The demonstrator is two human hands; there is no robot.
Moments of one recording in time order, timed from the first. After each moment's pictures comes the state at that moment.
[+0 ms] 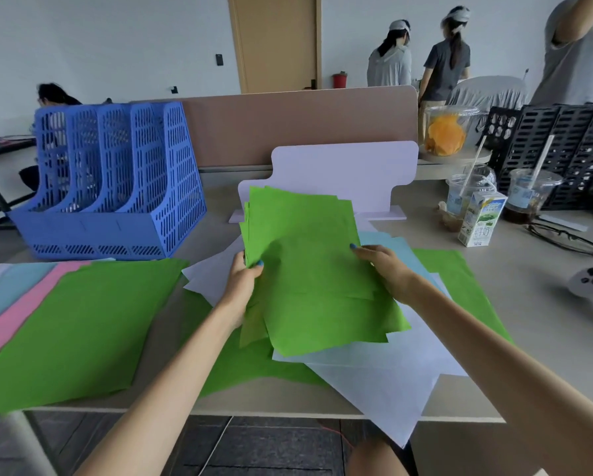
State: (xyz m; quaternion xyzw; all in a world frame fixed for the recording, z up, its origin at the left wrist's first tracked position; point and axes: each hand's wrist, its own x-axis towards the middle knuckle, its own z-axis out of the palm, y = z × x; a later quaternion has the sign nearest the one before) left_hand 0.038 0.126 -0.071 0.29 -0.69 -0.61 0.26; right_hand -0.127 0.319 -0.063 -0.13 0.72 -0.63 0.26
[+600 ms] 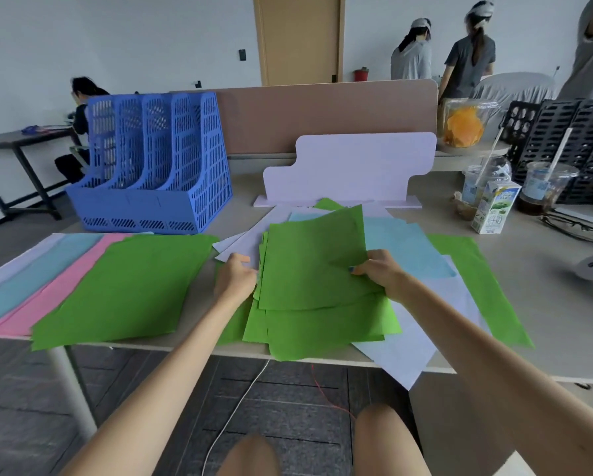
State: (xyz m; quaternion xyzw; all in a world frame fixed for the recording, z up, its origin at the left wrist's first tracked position) left_hand 0.105 0.106 -0.092 0.42 -0.78 -0.40 0.23; right_hand -0.061 0.316 -0.073 -0.17 0.76 -0.57 0.26
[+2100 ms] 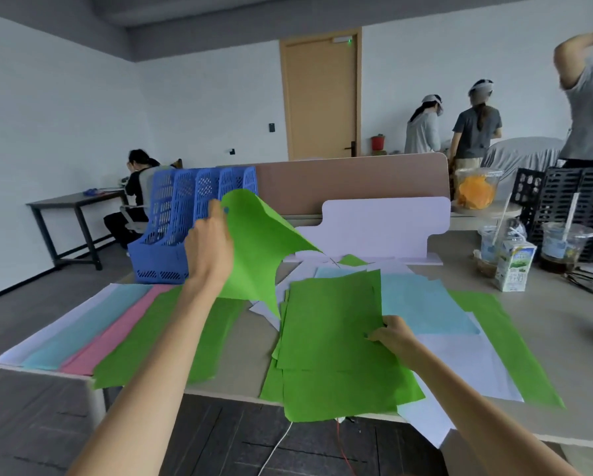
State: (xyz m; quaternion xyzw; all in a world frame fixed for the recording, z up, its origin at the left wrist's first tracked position) left_hand 0.174 0.094 0.082 0.33 -0.81 0.05 0.49; right_hand -0.042 0.308 -0.098 -0.19 0.83 -0.48 0.21
